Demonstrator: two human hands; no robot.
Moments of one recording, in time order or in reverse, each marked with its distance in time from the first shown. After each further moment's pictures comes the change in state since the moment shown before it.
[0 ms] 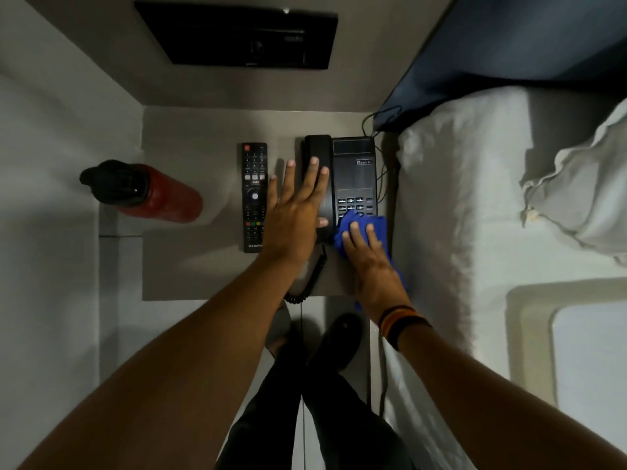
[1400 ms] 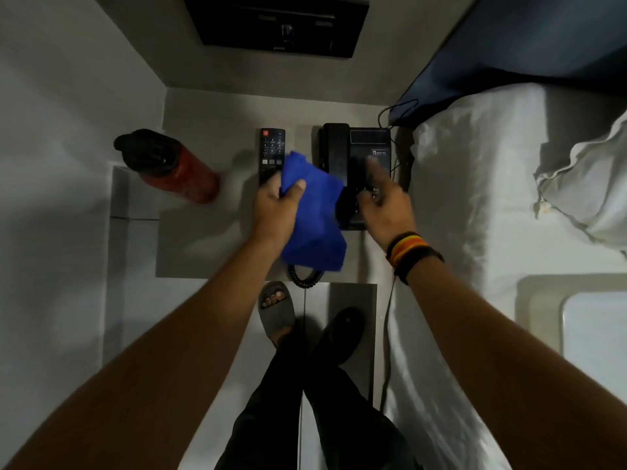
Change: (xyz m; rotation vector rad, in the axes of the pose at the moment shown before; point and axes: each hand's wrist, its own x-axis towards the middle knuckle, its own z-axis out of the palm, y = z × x) left_hand -0.035 -0.025 -0.024 -1.356 0.125 -0.596; right_hand 0.057 -0.044 -0.076 0.719 0.189 0.172
